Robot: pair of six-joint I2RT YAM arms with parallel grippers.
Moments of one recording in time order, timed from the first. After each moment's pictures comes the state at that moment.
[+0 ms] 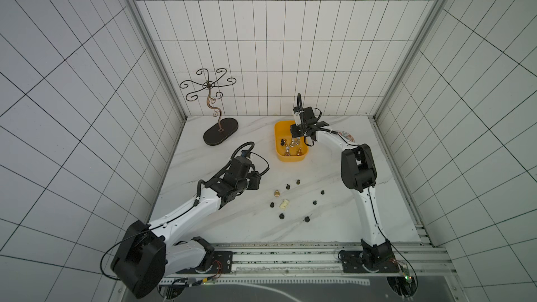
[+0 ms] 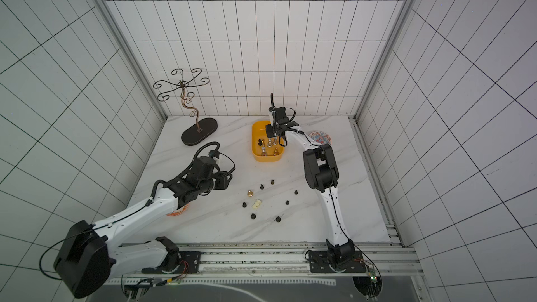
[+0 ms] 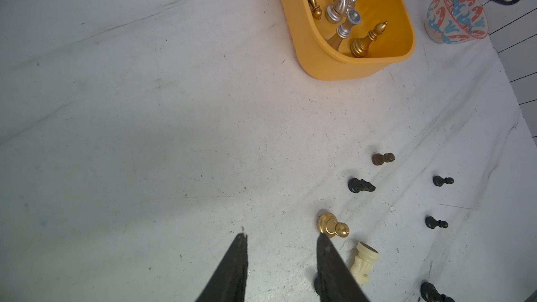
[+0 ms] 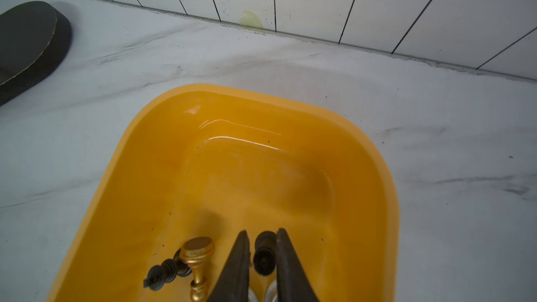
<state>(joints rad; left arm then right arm) -0.56 1.19 0.73 -0.31 0.01 -0.49 0.39 2.37 2.00 -0.38 -0.04 0.09</state>
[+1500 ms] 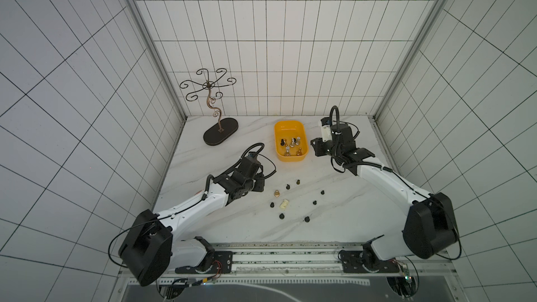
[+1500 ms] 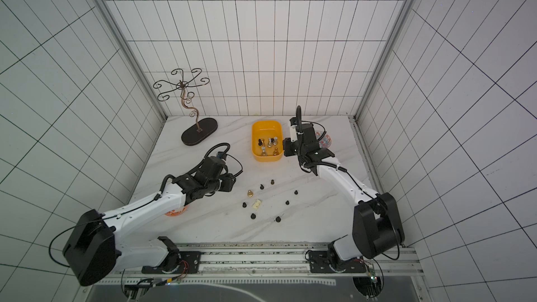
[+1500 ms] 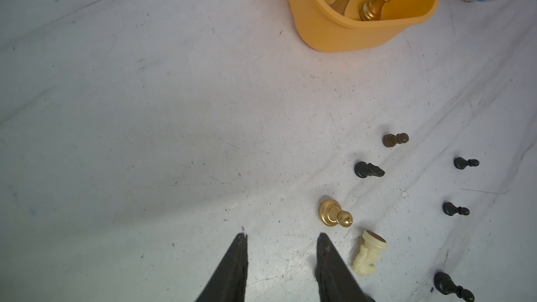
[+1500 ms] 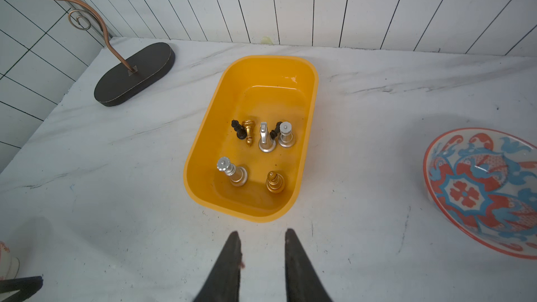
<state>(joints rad) -0.65 1.29 0.80 -0.40 -0.05 -0.50 0.39 1.42 1.04 -0.20 -0.08 0.19</state>
